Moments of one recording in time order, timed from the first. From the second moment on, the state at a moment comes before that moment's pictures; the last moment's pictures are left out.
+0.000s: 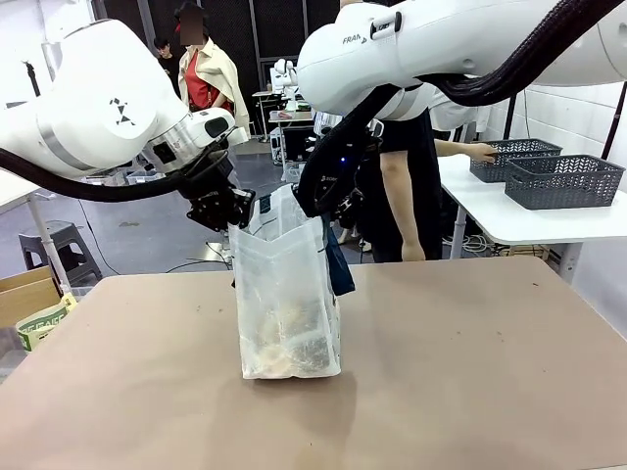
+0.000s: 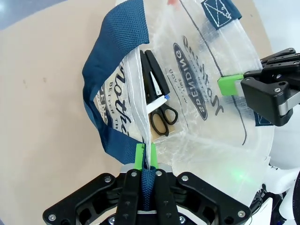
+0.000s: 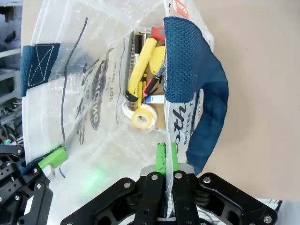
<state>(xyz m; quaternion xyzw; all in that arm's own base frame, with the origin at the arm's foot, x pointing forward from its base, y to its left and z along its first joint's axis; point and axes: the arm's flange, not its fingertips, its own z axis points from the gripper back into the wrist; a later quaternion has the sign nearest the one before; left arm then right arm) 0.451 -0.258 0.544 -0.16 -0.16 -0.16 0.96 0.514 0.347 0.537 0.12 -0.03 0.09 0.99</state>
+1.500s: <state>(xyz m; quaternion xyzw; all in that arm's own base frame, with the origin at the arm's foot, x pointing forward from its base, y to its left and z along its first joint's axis) 0.449 -0.283 0.537 -0.16 -0.16 -0.18 0.96 0.527 0.369 0.528 0.16 -0.04 0.08 0.98</state>
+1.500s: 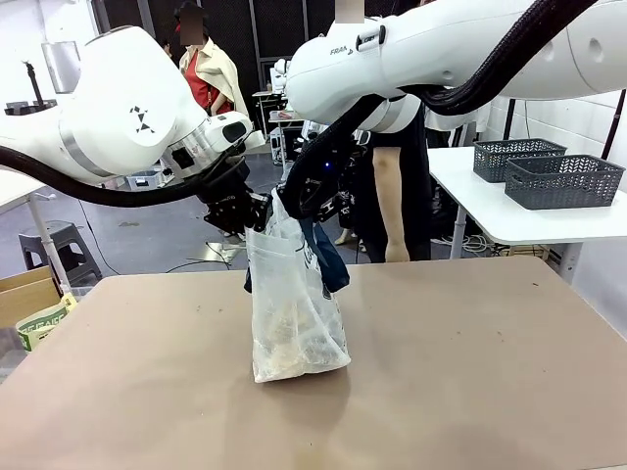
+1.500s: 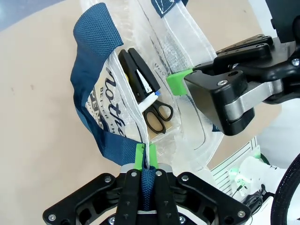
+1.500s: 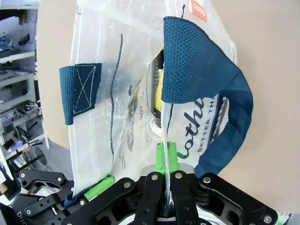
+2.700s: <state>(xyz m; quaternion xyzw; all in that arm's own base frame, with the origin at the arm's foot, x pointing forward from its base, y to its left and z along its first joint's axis) 0.433 -0.290 0.550 -0.24 -0.16 -0.20 0.94 0.530 0.371 0.527 0.16 -0.04 0.08 0.98</state>
